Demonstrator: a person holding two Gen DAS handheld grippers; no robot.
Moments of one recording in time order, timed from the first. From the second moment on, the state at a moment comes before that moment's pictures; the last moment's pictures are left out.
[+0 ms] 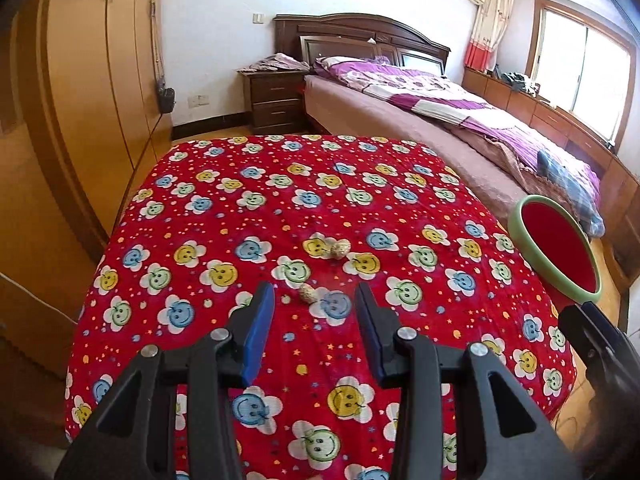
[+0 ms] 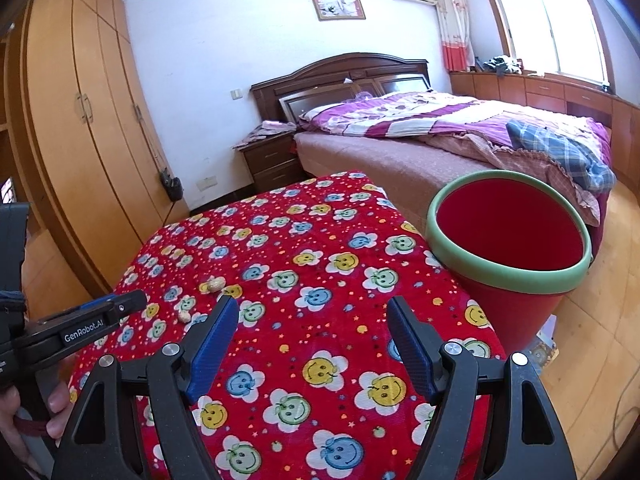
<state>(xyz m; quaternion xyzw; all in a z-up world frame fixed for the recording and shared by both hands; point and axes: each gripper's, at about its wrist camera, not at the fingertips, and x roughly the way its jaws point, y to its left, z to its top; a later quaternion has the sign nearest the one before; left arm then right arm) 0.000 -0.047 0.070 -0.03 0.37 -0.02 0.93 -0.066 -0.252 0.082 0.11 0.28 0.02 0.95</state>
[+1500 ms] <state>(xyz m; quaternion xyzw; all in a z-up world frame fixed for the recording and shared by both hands) -0.007 -0.036 0.078 -0.03 0.36 -0.01 0.93 -0.068 -0.248 0.084 0.11 0.28 0.03 0.95</state>
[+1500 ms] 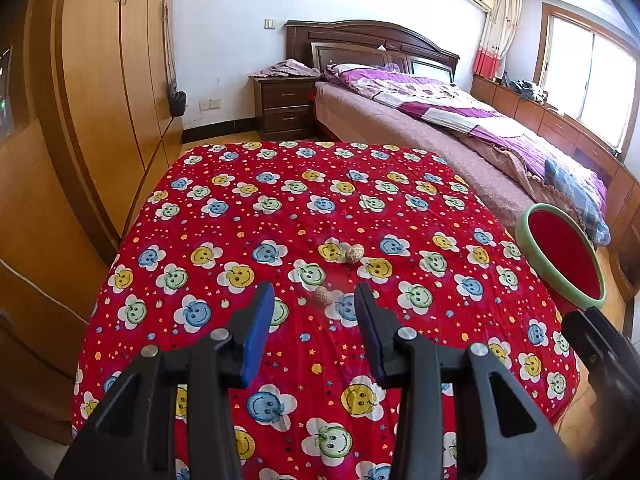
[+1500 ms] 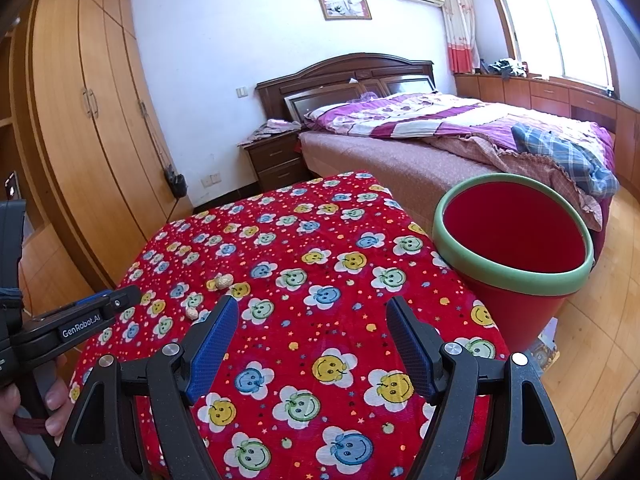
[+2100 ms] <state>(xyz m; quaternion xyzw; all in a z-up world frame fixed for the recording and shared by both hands) -0.007 -0.036 0.080 -0.03 0.36 -0.01 0.93 -0.068 -0.248 0.085 0.11 0.28 0.03 0.95</state>
